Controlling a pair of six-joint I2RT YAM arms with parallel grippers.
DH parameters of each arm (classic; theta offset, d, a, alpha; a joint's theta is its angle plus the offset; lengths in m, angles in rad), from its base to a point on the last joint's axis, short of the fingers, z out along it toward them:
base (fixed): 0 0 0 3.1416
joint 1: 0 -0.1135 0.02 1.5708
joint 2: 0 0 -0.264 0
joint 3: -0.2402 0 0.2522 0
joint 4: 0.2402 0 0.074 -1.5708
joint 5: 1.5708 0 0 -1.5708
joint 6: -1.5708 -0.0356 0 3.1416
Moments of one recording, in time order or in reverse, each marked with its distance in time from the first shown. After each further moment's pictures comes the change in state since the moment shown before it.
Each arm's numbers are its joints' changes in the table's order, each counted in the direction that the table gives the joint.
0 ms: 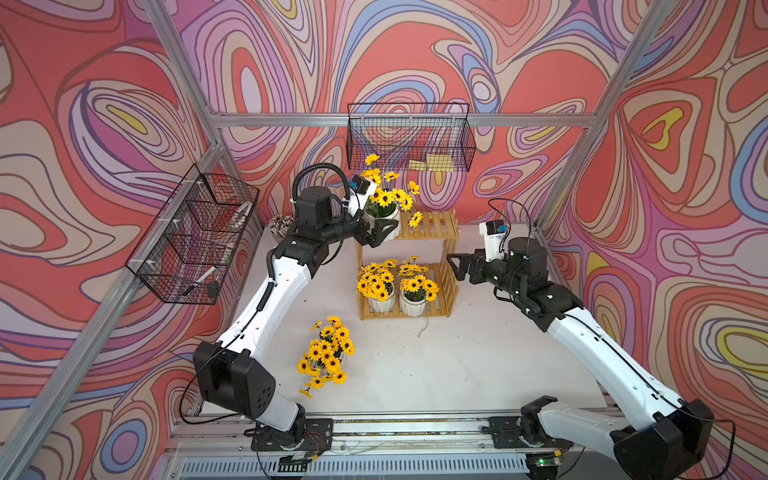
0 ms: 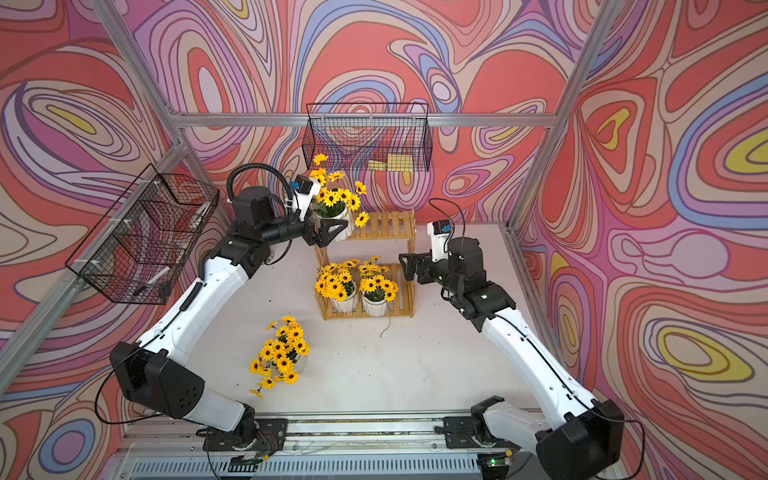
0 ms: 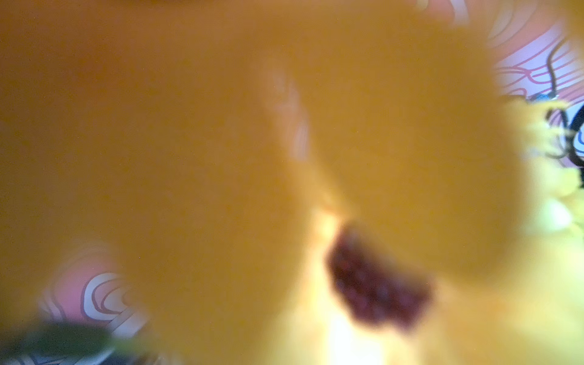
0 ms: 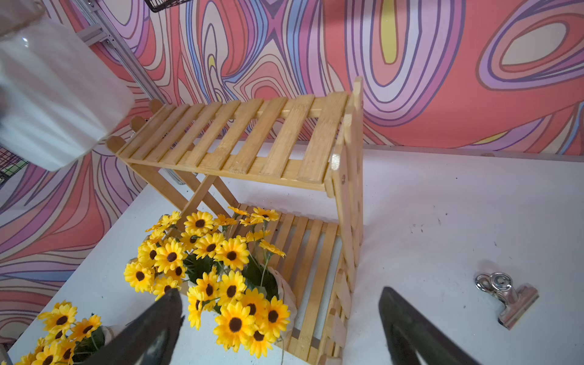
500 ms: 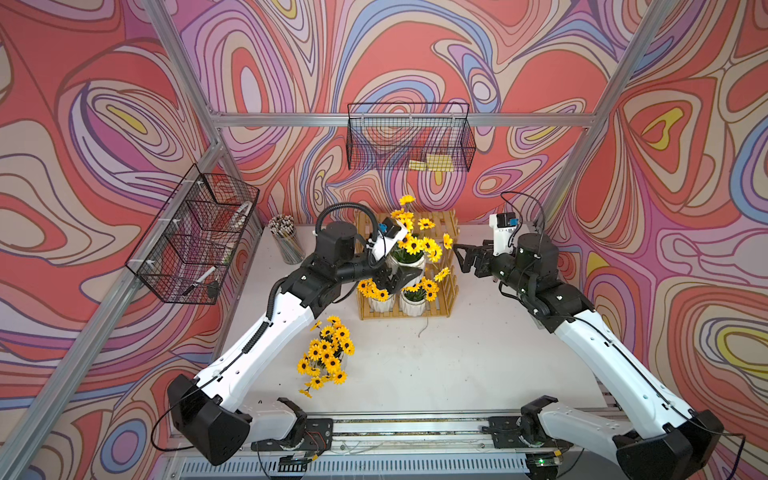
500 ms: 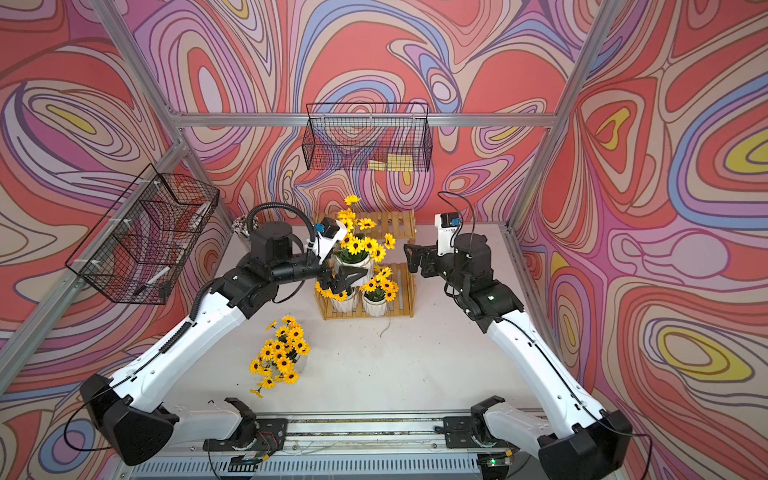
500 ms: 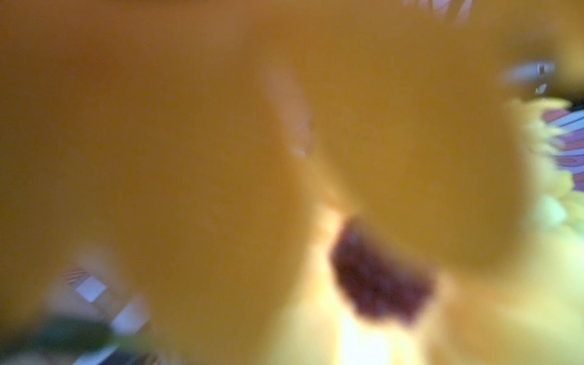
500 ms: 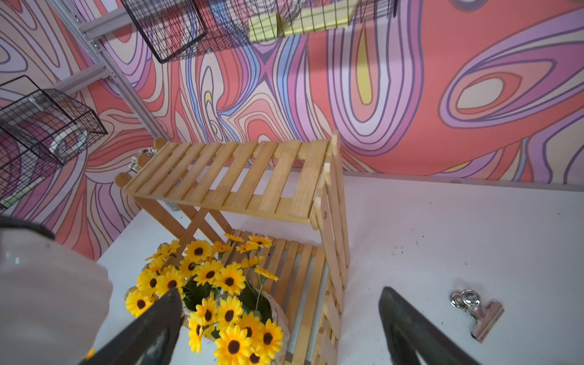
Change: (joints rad) left arm 0.289 -0.215 0.235 0.093 -0.129 -0.050; right arm 0.000 -0.037 -0.061 -0.004 0.088 0.000
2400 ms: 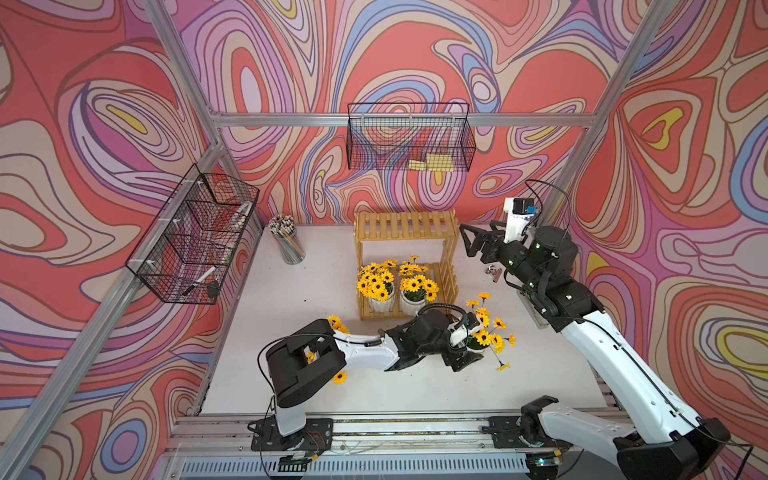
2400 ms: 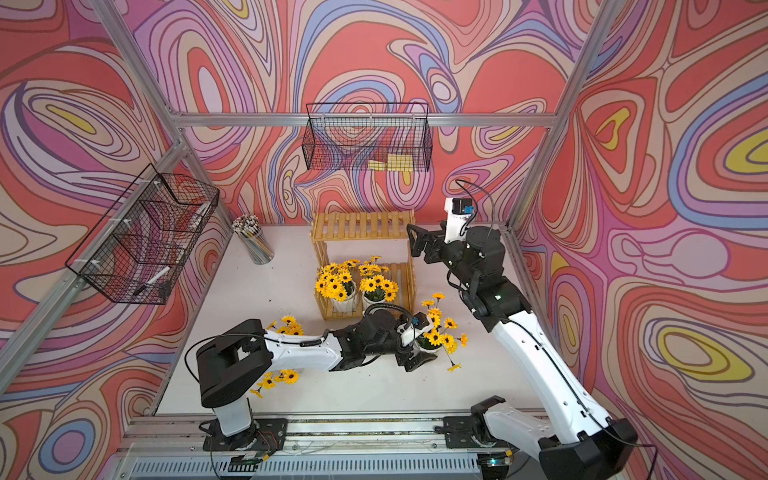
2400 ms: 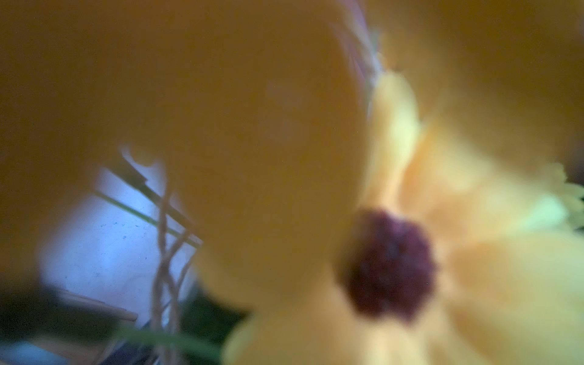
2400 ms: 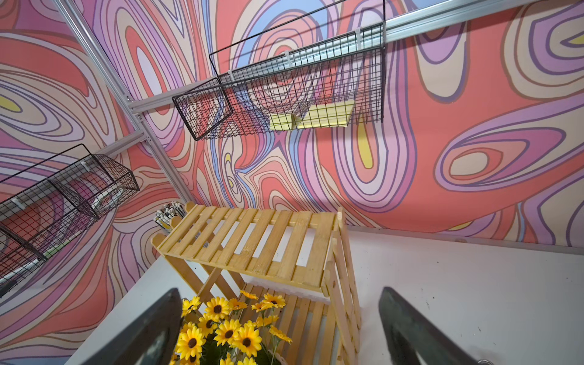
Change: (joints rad) left arm 0.491 0.541 0.343 -0.794 -0.274 0.118; right arm 0.013 -0.008 -0.047 -0.123 -0.023 -0.022
